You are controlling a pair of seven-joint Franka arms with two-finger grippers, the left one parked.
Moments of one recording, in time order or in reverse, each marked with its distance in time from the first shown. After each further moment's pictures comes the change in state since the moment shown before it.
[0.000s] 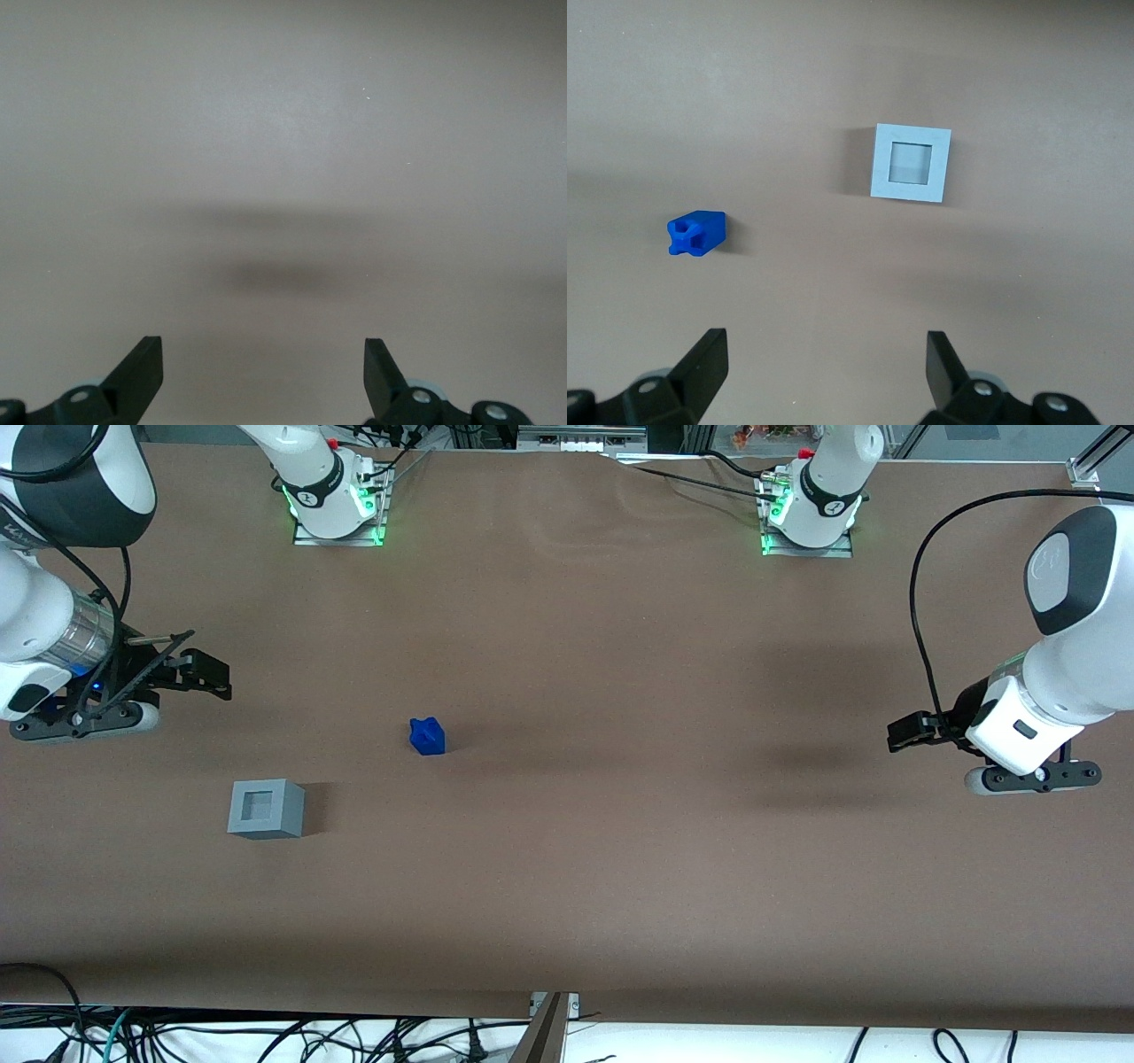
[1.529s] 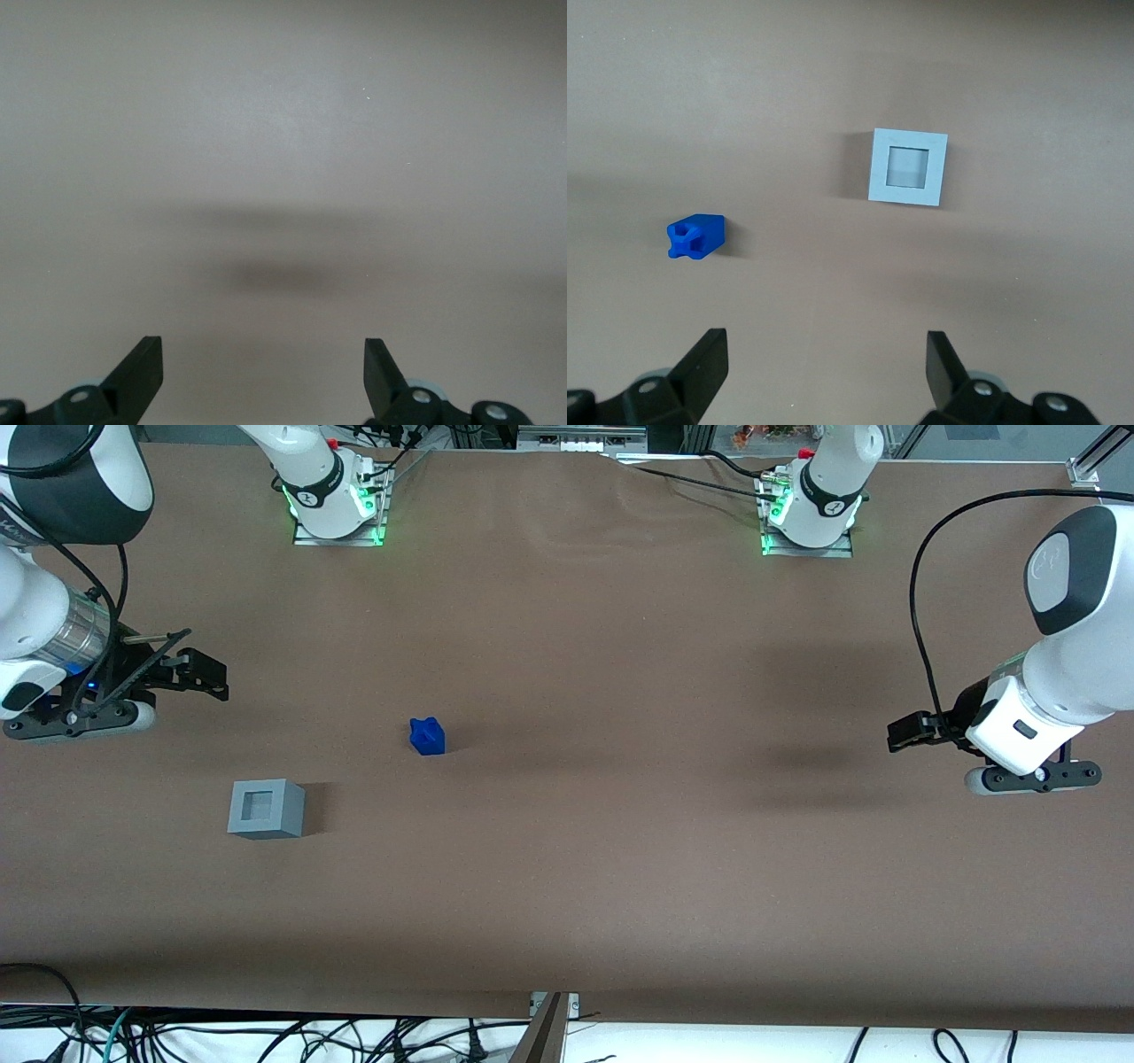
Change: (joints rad) arm 0.000 -0.001 0.000 0.008 -0.004 0.002 0.000
